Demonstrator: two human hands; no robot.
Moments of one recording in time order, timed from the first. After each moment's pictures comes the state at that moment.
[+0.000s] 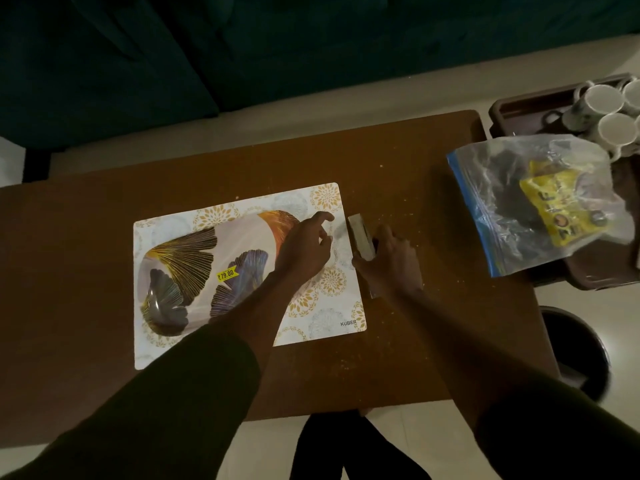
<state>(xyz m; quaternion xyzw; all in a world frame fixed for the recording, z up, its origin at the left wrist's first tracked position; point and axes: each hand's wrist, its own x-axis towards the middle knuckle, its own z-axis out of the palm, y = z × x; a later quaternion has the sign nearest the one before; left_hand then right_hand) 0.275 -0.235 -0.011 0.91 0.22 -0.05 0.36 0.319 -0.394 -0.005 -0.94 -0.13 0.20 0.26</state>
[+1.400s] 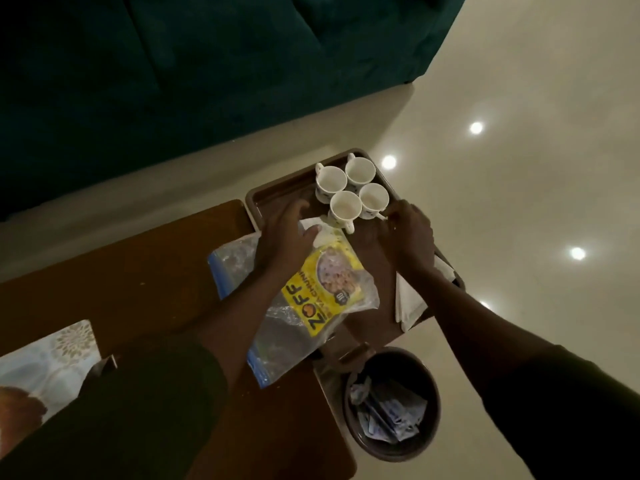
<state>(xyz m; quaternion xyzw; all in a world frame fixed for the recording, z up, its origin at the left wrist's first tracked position) 0.588 -0.531 0.030 0.91 0.10 -0.02 0.39 0.619 -0.730 0.041 -0.96 0.07 0.00 0.29</state>
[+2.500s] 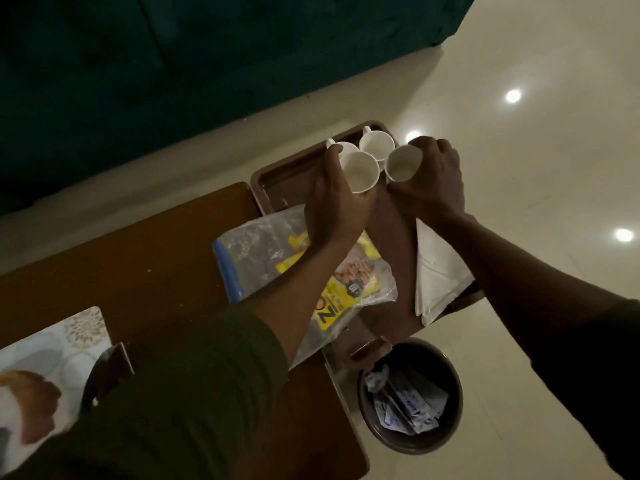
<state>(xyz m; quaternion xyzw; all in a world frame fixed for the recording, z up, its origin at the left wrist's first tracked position) 0.623 -0.608 0.025 0.89 0.17 0.15 0.39 0.675 -0.742 0.040 -0.96 -0.01 0.00 0.27</state>
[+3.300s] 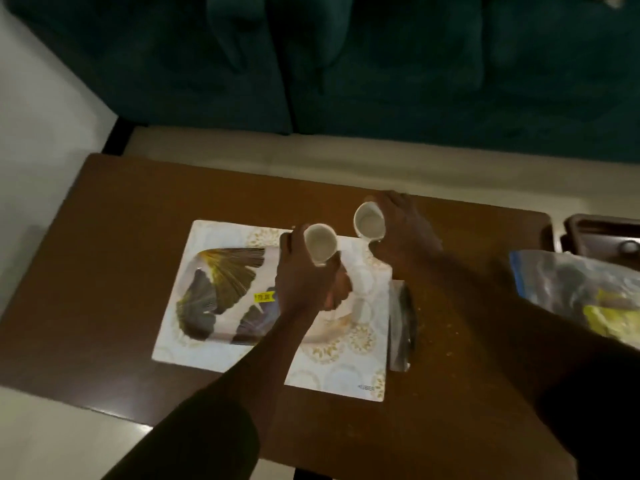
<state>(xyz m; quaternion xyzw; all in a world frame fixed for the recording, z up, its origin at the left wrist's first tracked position) 0.265 -0.191 0.039 0.80 0.48 0.17 0.31 0.426 -0.273 0.067 -0.85 -0.45 0.18 0.20</state>
